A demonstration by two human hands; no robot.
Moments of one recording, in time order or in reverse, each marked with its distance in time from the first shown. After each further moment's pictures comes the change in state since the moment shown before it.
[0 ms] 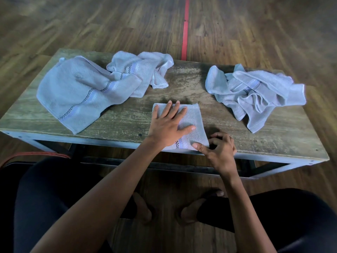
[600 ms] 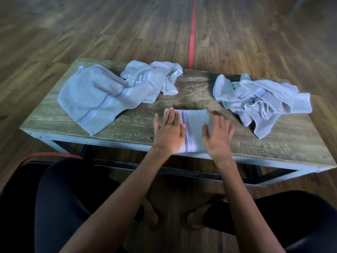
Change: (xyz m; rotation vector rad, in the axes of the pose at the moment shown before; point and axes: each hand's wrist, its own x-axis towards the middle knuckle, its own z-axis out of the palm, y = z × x) left_hand -0.021 -0.005 -0.020 -0.111 -0.089 -0.201; right_hand 0.026 -0.054 0.017 -0.310 0.227 -0.235
